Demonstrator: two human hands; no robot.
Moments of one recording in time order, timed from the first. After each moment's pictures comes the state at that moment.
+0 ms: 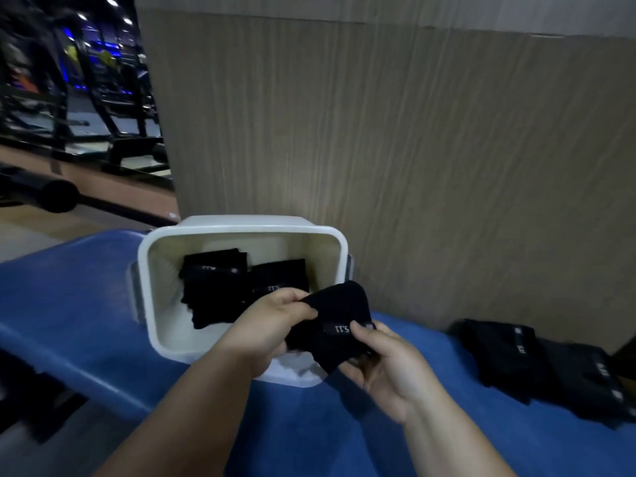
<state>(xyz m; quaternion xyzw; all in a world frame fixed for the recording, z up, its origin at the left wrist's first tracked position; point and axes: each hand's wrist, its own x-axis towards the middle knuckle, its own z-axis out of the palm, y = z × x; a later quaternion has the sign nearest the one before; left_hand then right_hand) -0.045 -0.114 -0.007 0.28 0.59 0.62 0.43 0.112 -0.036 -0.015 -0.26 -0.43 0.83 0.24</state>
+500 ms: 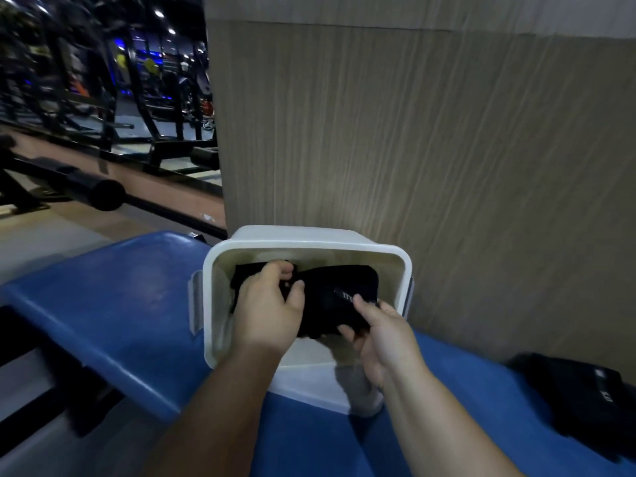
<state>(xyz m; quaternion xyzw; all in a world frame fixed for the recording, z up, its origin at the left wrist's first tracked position) -0.117 -0.135 -0.011 0.31 0.77 0.56 -0.04 -0.006 -0.035 -0.016 -0.28 -0.42 0.79 0.35</state>
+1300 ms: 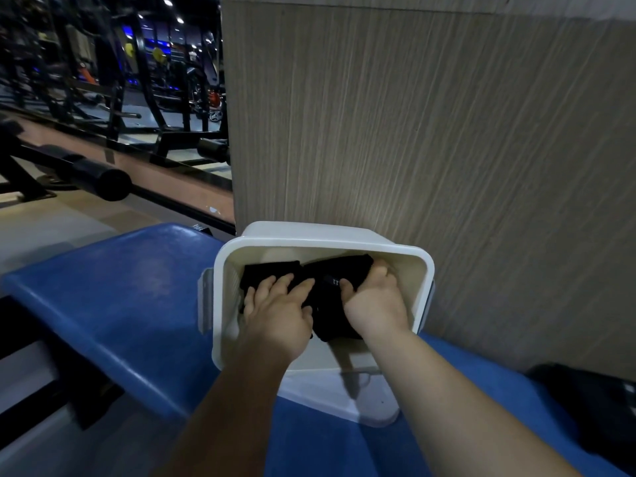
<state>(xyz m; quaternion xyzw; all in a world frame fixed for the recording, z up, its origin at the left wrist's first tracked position) -0.149 -0.118 -0.047 0.38 0.88 0.27 -0.02 -0.064 -0.003 -0.012 -0.46 -0.83 0.22 0.25</state>
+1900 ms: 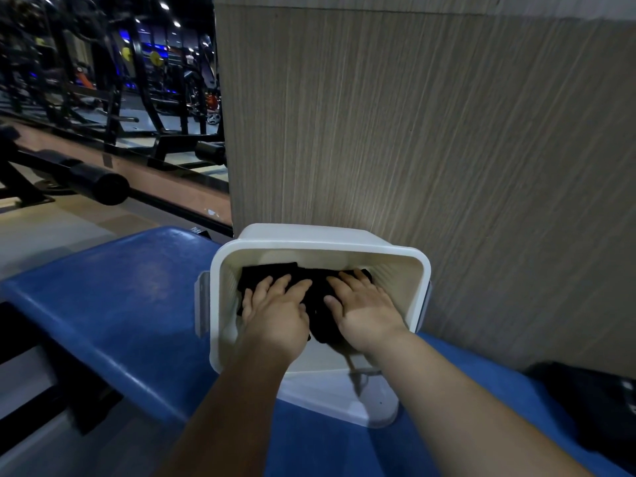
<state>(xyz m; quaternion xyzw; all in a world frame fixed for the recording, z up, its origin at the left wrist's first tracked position) -0.146 -0.116 -0.043 0.37 0.88 0.29 -0.02 -0.059 0.014 -0.030 -0.26 -0.96 0.03 0.09</state>
